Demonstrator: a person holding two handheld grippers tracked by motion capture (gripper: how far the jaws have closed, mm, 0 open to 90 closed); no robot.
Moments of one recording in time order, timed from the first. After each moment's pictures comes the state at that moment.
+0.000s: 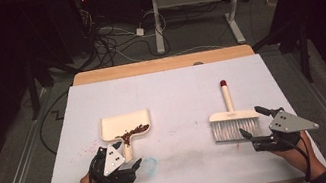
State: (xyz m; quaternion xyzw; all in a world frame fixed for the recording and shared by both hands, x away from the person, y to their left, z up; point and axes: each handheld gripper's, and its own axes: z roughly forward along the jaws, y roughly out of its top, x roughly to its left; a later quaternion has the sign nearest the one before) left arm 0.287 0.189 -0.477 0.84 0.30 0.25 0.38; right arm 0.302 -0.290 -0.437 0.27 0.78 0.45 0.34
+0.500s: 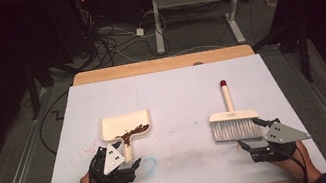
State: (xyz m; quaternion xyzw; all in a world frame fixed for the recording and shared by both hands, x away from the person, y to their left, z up) left arm 0.289 0.190 -0.479 0.84 0.30 0.25 0.38; right arm 0.292 -0.288 -0.467 0.27 0.80 0.43 0.32
